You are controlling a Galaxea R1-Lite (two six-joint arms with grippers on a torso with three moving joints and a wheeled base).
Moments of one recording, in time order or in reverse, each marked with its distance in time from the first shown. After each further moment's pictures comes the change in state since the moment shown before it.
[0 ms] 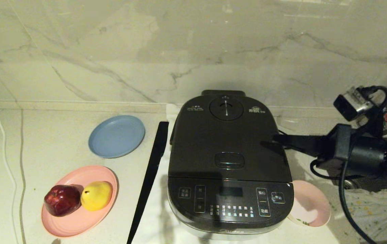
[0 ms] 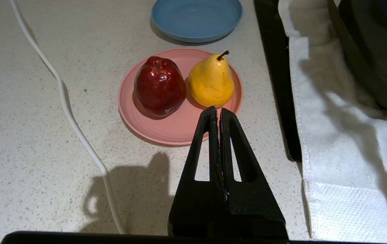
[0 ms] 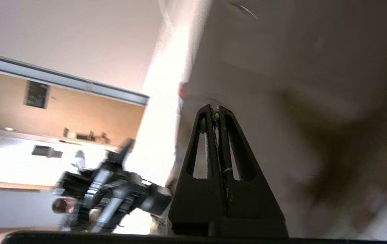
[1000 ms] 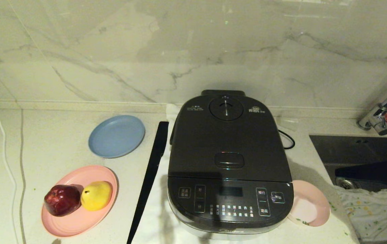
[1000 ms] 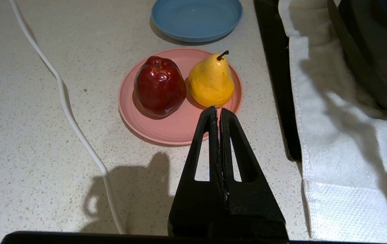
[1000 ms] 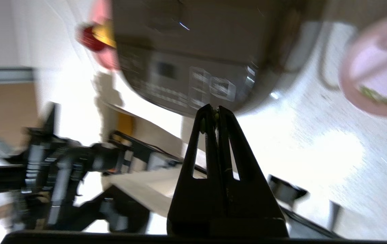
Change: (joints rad) left arm 0.000 0.000 0.000 0.000 0.000 0.000; right arm 0.299 -0.249 -0.517 1.294 -0.598 -0.116
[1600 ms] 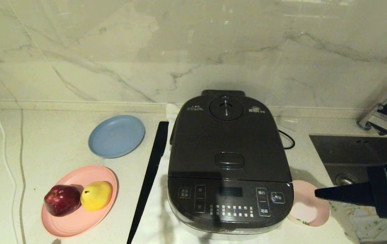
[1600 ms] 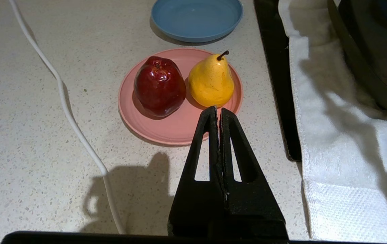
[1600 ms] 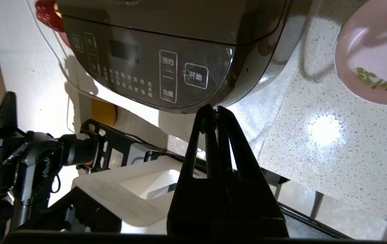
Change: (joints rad) left arm 0.000 0.000 0.000 0.000 0.000 0.000; right arm 0.022 0.051 0.123 -0.081 -0.018 -0.013
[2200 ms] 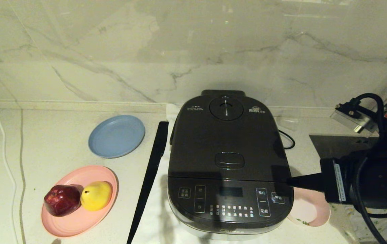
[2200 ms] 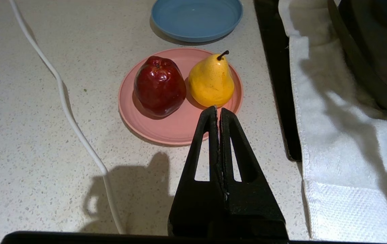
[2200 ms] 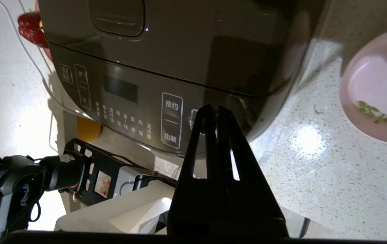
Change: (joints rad) left arm 0.000 0.000 0.000 0.000 0.000 0.000; right arm 0.071 0.120 -0.014 -0.118 -0.111 0.001
